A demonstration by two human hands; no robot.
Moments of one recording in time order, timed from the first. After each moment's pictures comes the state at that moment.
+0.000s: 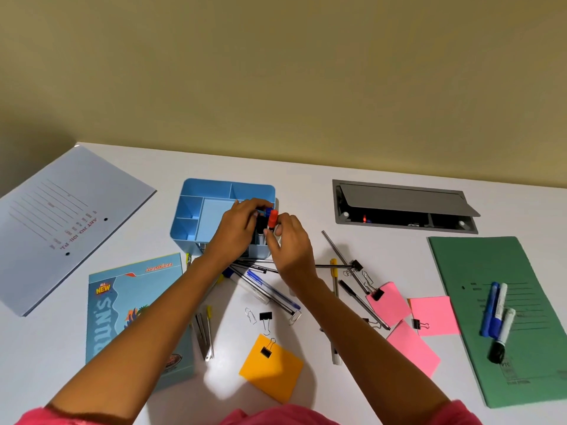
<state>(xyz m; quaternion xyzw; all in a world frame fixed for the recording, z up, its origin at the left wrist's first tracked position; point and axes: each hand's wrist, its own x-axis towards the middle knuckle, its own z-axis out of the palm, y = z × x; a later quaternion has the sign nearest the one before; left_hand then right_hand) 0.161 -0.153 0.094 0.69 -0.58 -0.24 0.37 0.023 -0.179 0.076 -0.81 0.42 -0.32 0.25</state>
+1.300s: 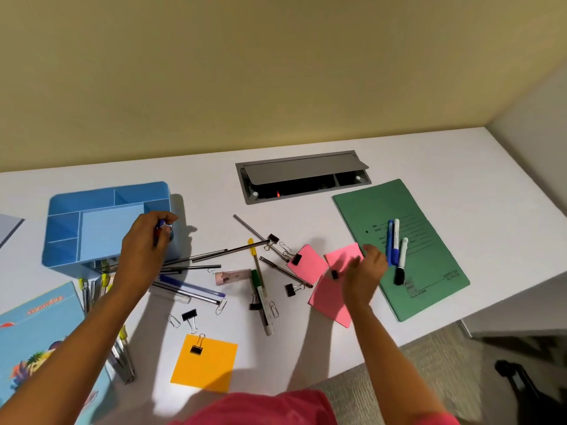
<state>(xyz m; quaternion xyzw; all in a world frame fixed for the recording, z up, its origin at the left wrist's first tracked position) 0.120 -0.139 0.080 0.71 -0.57 -0.20 0.37 -0.260 -0.167 0.027 -0.47 0.81 -0.35 0.09</state>
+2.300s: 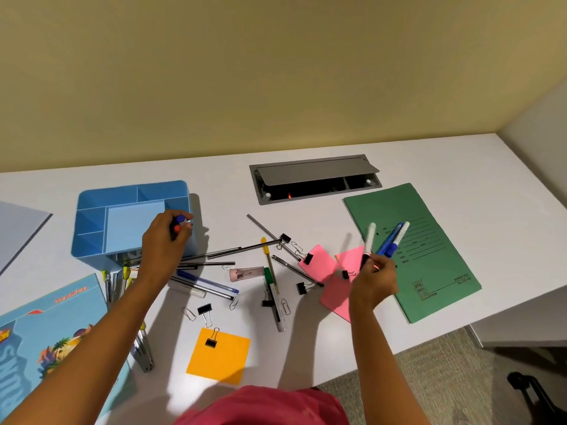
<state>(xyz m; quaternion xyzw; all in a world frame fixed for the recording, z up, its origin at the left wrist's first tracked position) 0.116 -0.136 0.084 0.74 -0.49 -0.24 0.39 -0.230 -0.150 0.063 -0.28 0.82 -0.49 0.11</state>
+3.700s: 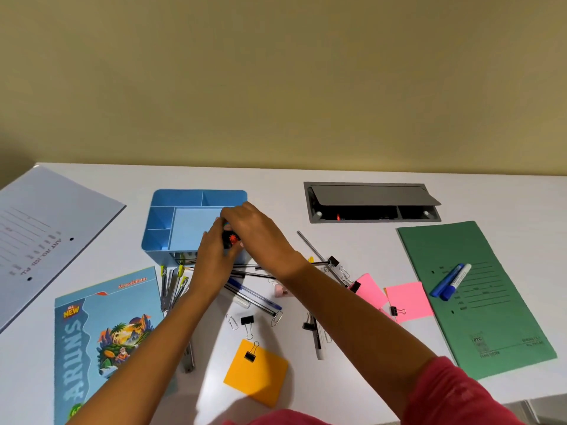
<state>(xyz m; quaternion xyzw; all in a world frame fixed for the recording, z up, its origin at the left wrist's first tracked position) 0.127 -0.125 0.076 0.75 -0.46 -0.27 0.39 0.038 -0.194 0.124 -0.94 0.27 -0.17 0.11</state>
